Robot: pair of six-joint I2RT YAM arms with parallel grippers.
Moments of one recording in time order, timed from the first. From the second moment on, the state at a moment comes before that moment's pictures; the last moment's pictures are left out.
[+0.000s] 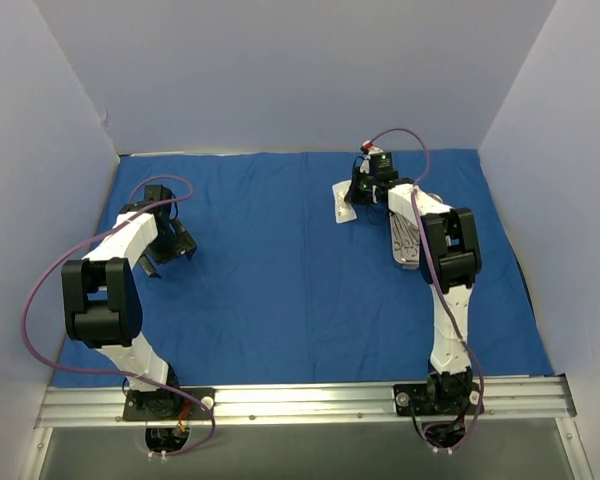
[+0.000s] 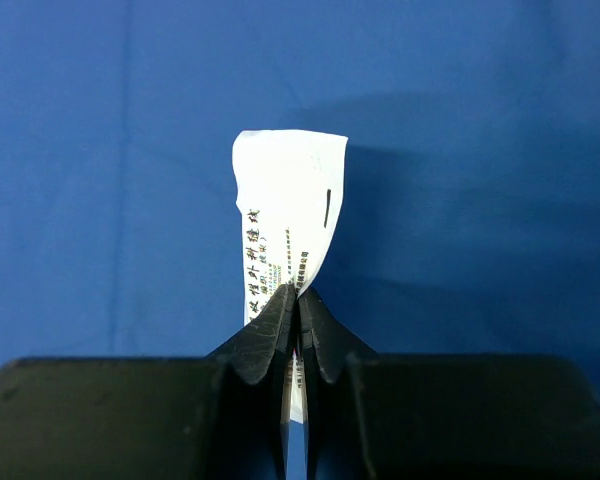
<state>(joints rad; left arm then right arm) 0.02 1.72 1.22 -0.82 -0.23 -0.62 0.21 2.19 1.63 -0.15 -0.21 0.32</state>
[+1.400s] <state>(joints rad) 0.01 1.71 1.22 -0.81 -0.22 -0.62 0.01 1.92 1.56 -0.38 0.15 0.21</state>
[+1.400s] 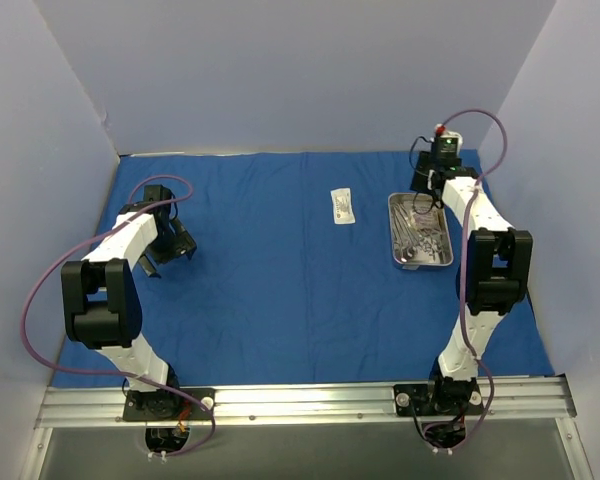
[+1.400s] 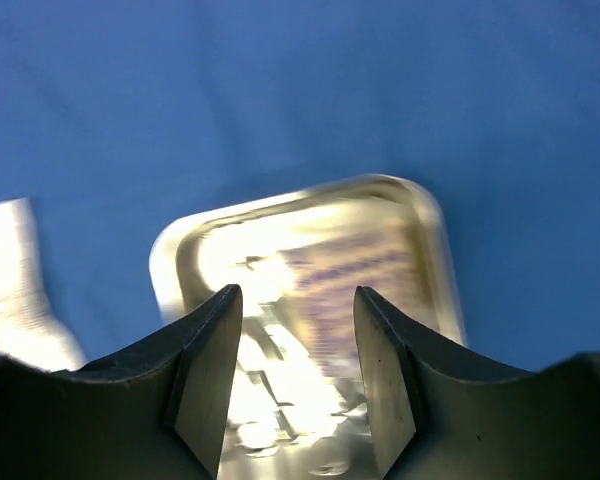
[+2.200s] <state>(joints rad) 0.01 1.66 1.16 -0.80 -0.22 -0.61 -0.08 2.06 1.46 -0.37 0.15 0.18</state>
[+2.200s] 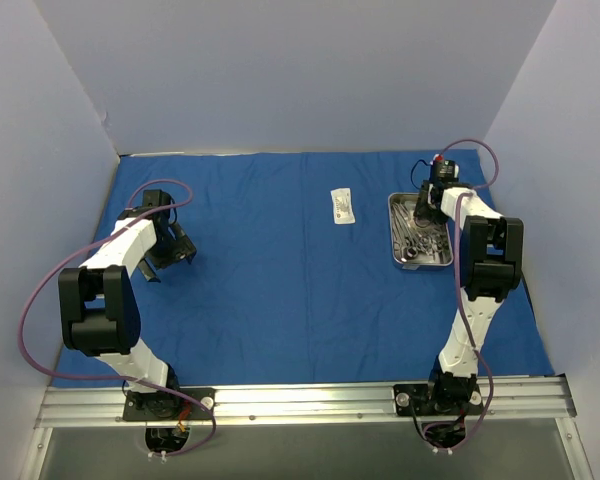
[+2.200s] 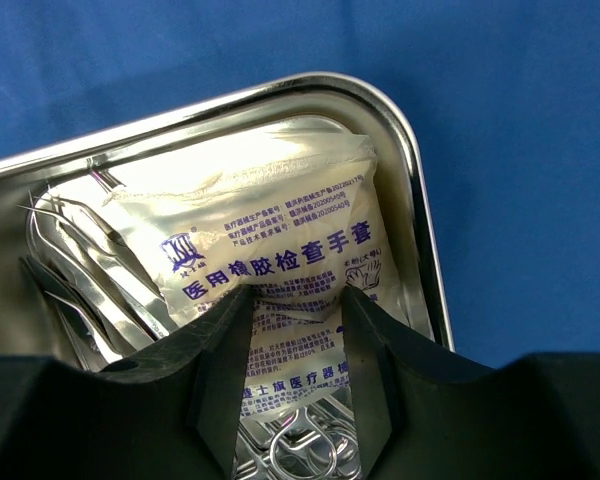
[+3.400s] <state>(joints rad) 0.01 1.65 1.16 -0.80 -0.21 -0.59 0.30 1.90 1.59 -0.43 0.24 0.40</state>
